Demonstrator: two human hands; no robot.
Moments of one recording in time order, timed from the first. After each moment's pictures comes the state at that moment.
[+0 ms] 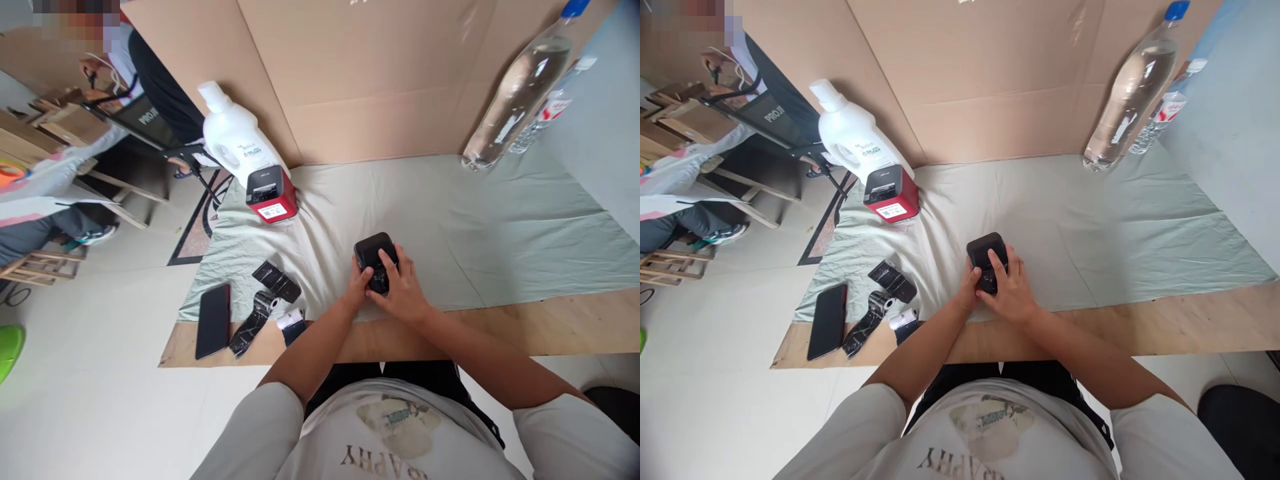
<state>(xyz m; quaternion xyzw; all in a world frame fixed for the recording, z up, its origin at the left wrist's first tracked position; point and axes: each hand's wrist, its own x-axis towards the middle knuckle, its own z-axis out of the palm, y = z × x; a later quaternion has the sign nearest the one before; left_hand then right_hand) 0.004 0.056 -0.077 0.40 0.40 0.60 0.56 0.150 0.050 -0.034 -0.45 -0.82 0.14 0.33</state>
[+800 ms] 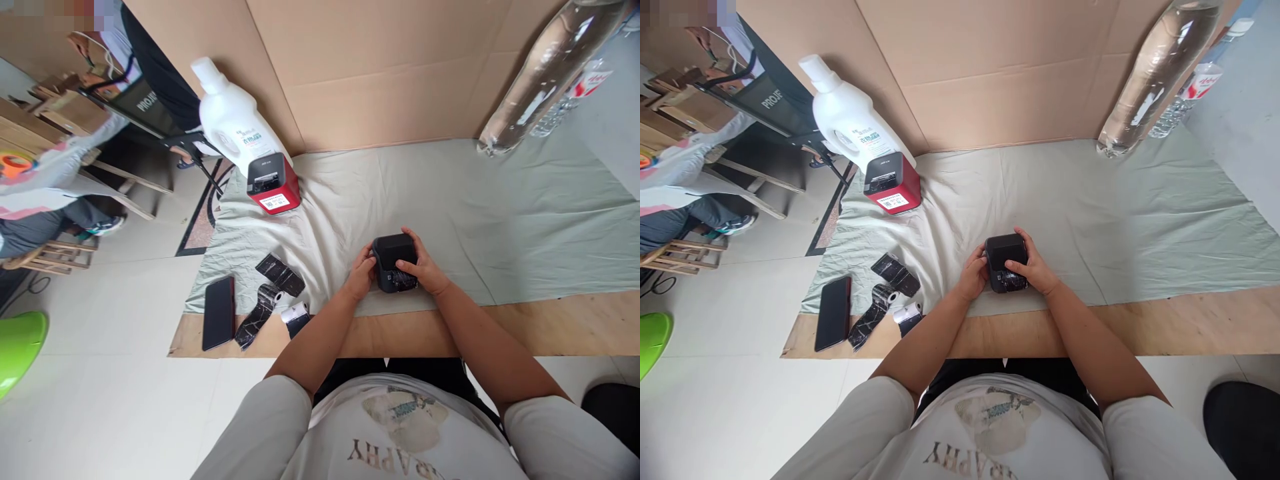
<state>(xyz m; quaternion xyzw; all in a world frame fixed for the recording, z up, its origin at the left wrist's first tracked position) -0.001 0.066 -0.073 0.29 0.40 0.58 0.65 0.174 0.107 -0.057 -0.36 -0.59 0.63 0.37</state>
